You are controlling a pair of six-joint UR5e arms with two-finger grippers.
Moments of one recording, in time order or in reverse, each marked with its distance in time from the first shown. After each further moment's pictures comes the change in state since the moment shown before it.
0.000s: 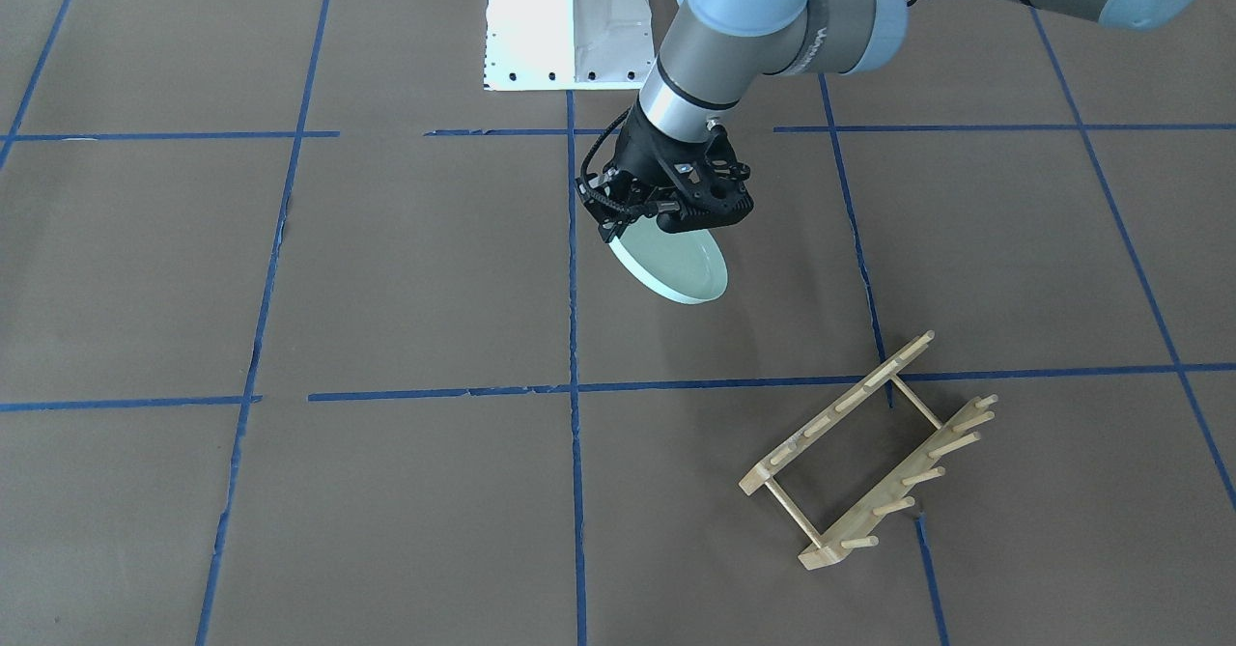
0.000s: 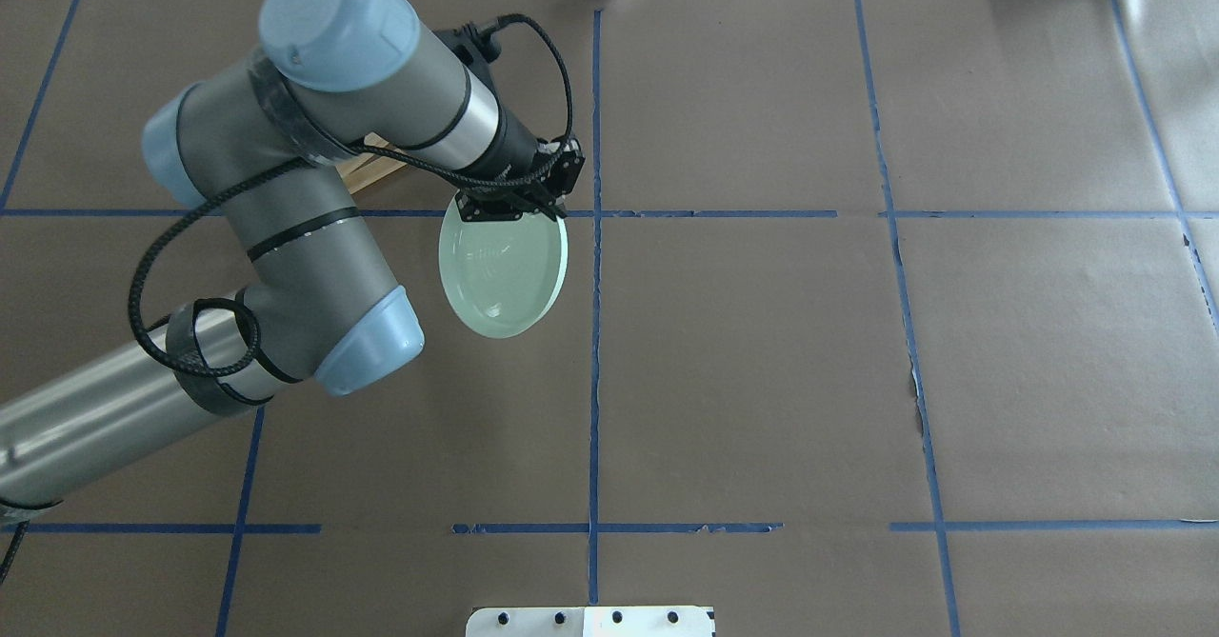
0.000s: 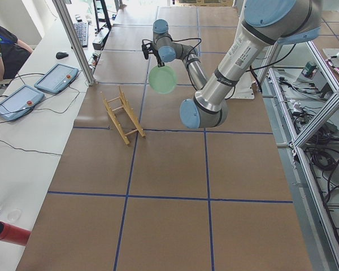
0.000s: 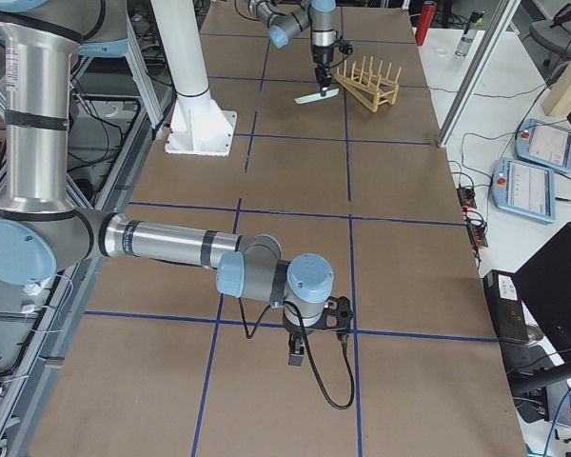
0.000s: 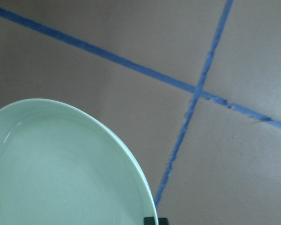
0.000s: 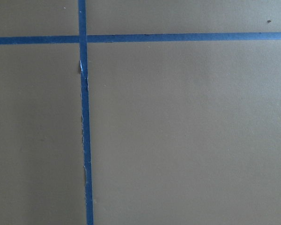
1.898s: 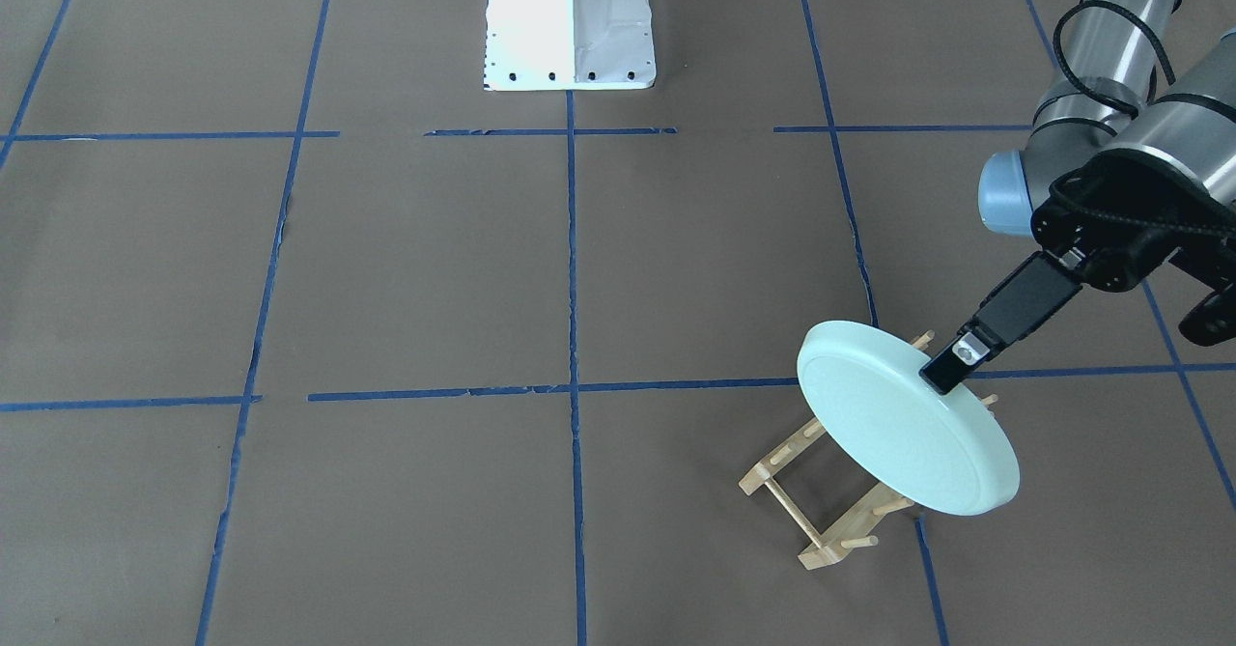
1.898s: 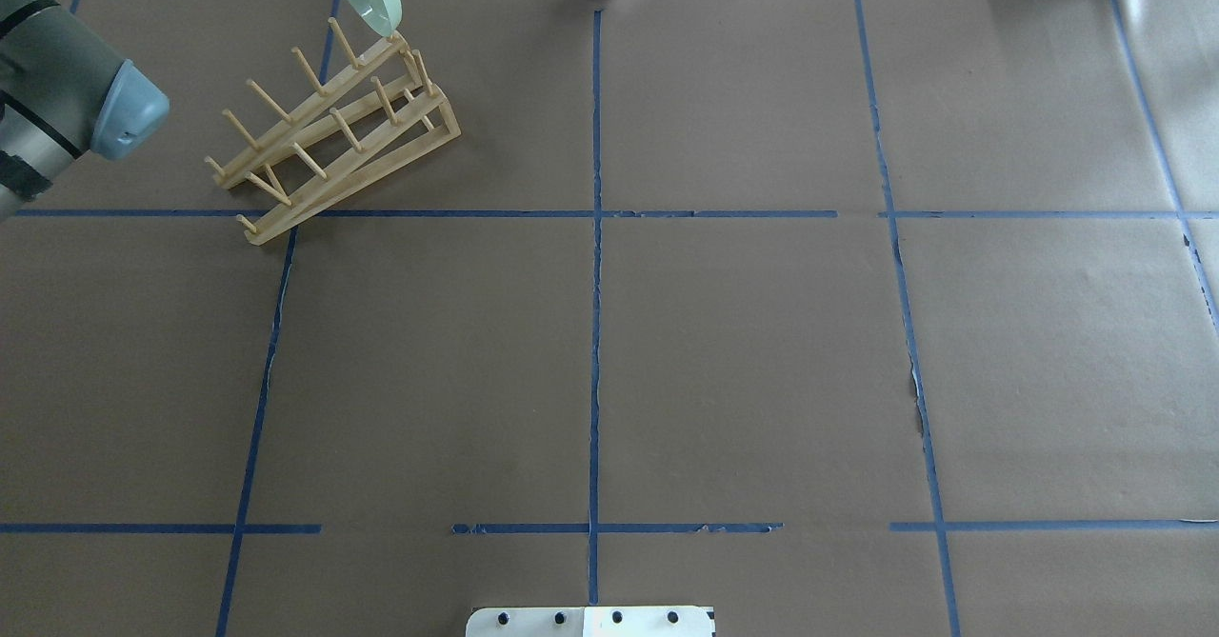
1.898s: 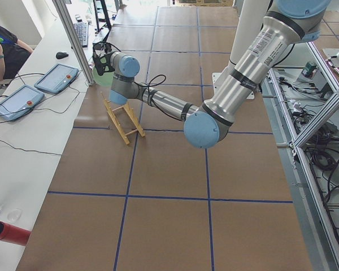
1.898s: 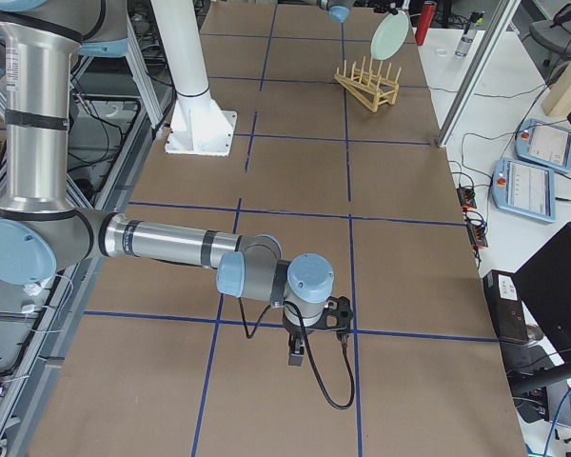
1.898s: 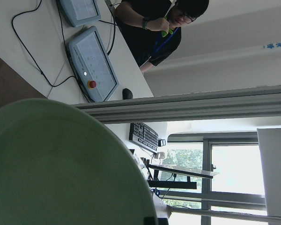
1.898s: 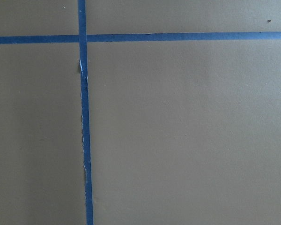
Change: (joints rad) left arm -0.411 0.149 0.402 -1.285 0.076 -0.487; right arm -0.001 0.000 -0.001 0.000 0.000 0.000
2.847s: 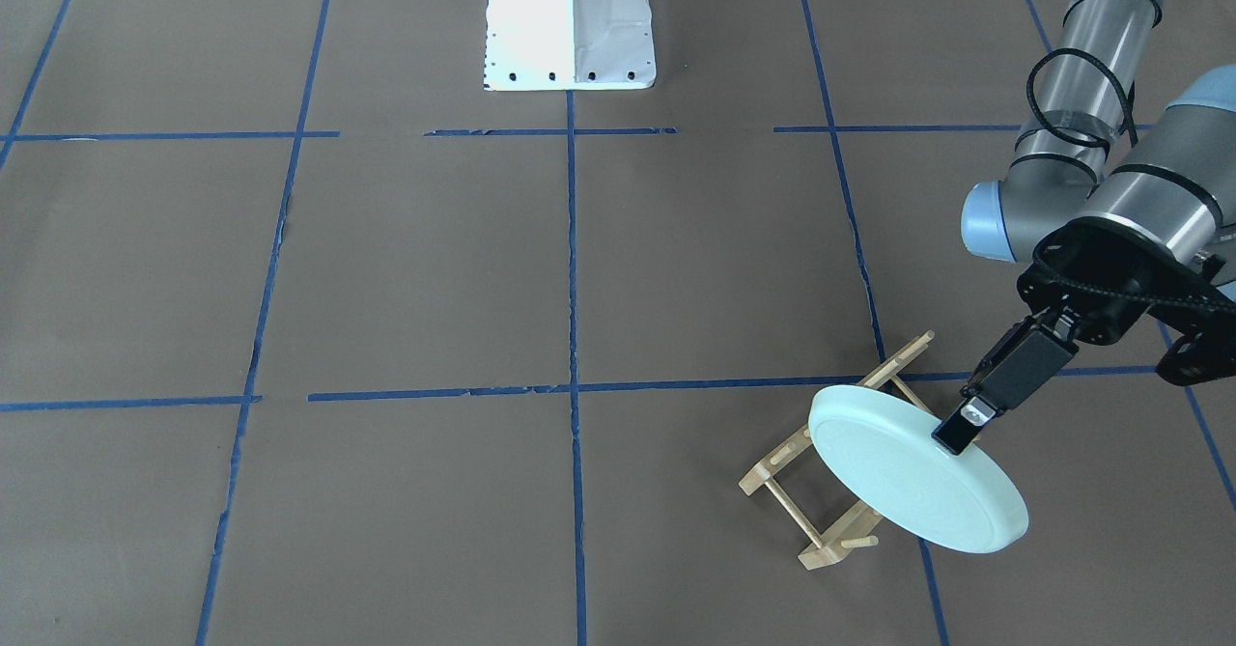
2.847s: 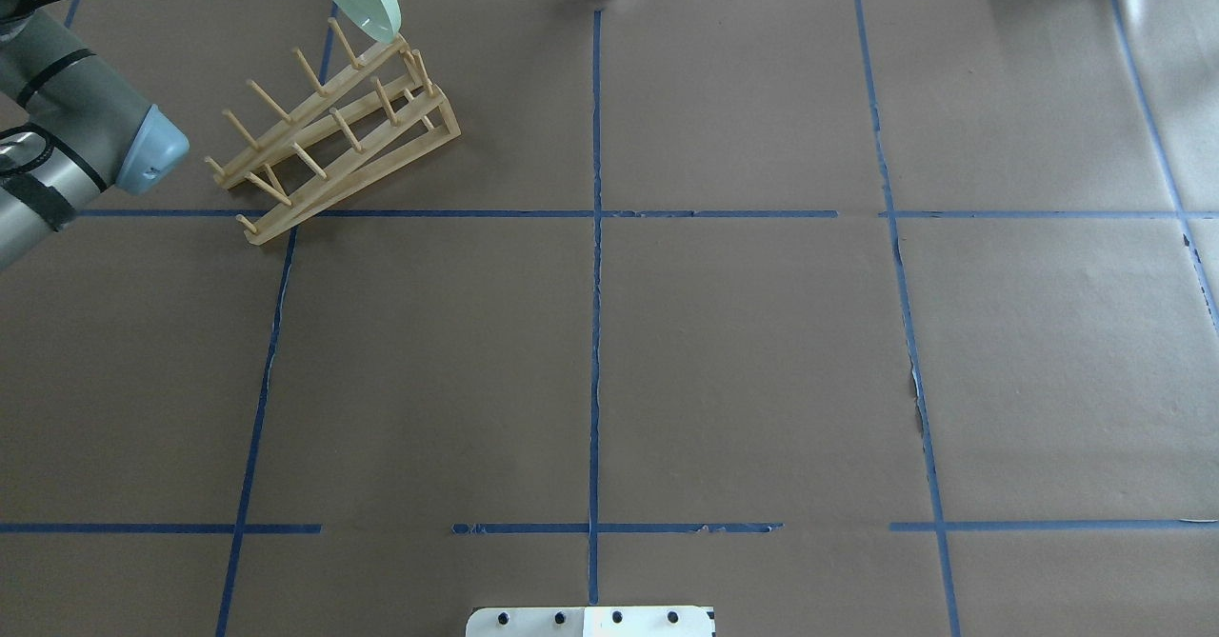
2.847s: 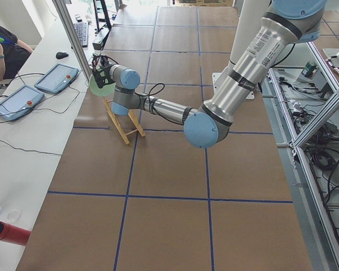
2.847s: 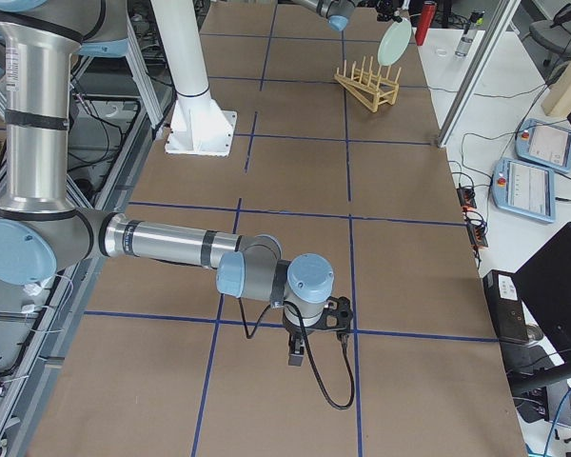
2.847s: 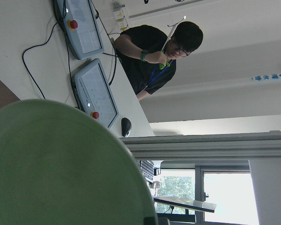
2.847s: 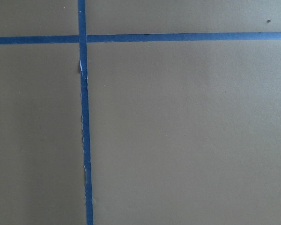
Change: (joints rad) left arm 0.050 0.005 0.094 -0.043 0.126 -0.002; right arm 0.001 0.000 0.000 0.000 0.000 0.000
